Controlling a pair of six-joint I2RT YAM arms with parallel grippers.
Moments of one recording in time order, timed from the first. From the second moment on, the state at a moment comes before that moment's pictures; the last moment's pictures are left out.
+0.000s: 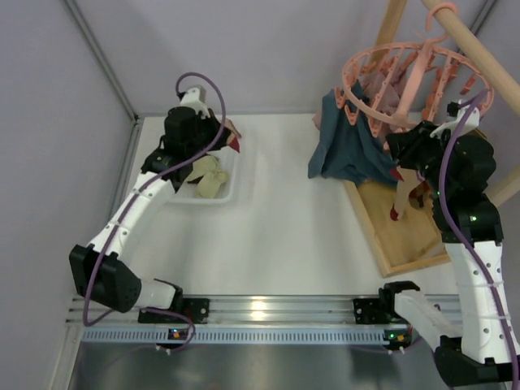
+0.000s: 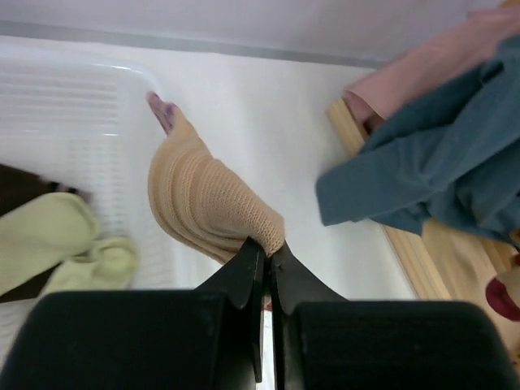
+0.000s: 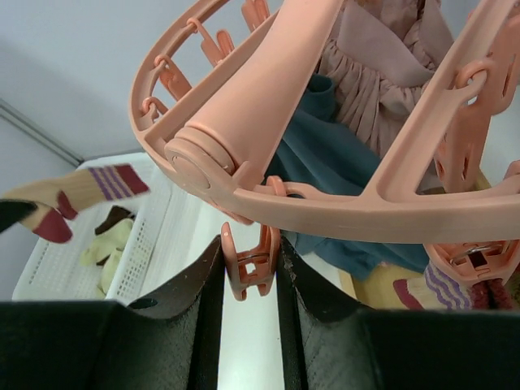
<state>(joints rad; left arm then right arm) -0.39 1.39 1.29 -0.20 0.07 -0.44 0.09 0.87 1.29 -0.53 -0.08 0.36</state>
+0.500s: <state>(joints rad) -0.23 1.29 1.22 -0.41 -0.03 -0.42 0.09 0.87 1.21 -0.41 -0.17 0.41</state>
